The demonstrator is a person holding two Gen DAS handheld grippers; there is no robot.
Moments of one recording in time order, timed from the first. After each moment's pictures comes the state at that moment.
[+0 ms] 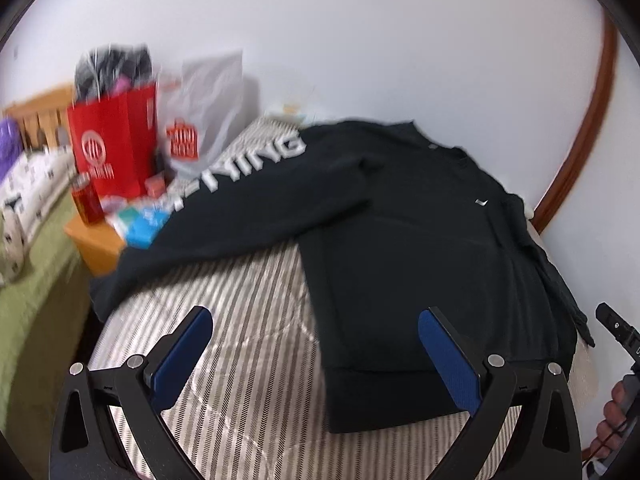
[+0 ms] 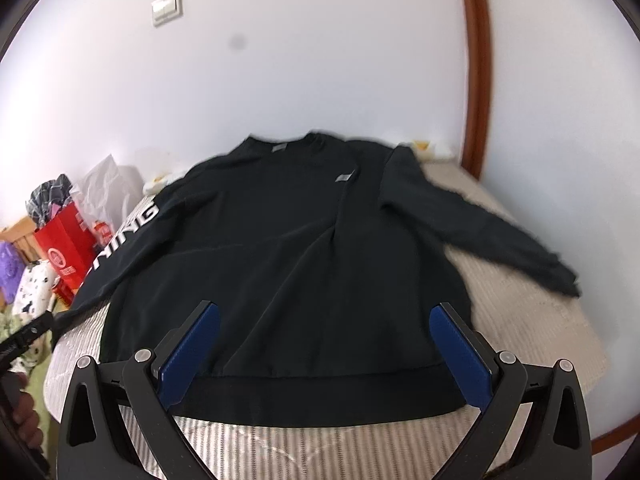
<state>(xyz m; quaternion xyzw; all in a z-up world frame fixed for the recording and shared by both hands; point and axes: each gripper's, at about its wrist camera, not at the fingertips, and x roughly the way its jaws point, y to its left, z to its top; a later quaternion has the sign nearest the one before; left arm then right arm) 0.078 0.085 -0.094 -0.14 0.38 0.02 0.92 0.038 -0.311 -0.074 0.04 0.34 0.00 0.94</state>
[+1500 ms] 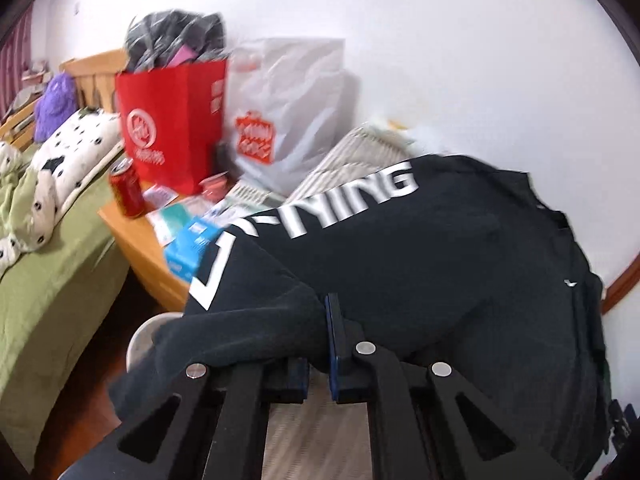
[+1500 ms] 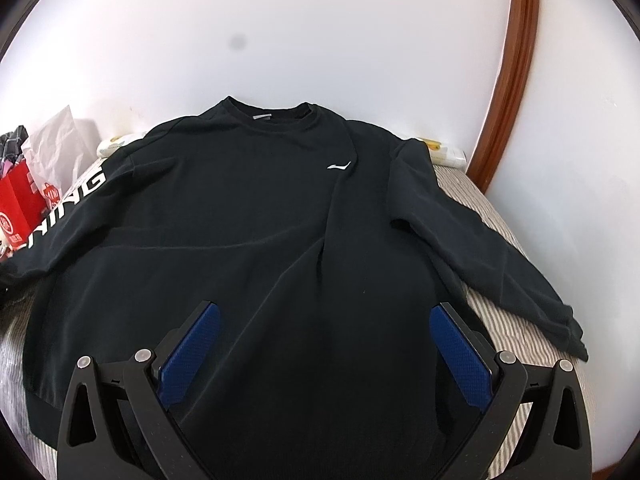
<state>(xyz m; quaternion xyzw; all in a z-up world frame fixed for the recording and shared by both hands) 0.189 0.156 -0.099 -0.19 0.37 0.15 0.90 0.153 -0.295 -0.111 -0.06 0.37 -0.05 0.93</state>
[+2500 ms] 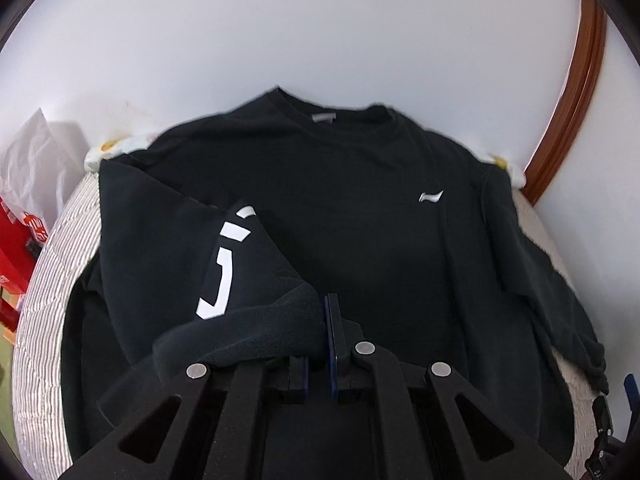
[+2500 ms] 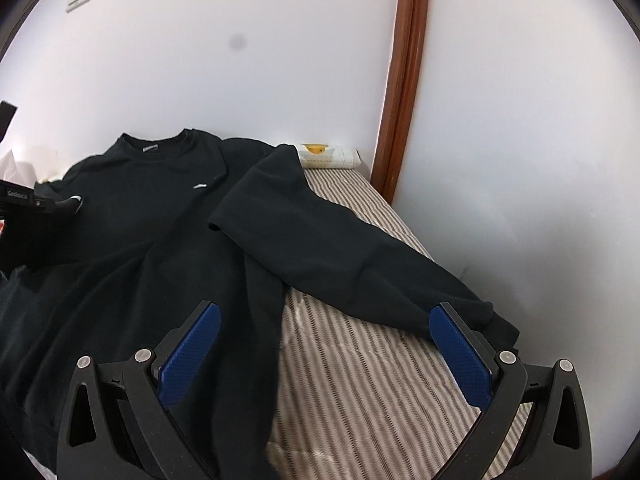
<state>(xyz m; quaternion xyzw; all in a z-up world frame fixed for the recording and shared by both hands) 0.325 -0.132 -0.089 -0.03 0.43 -0.04 0.90 0.140 -0.463 -0.105 -0.03 0.31 -0.13 0.94</state>
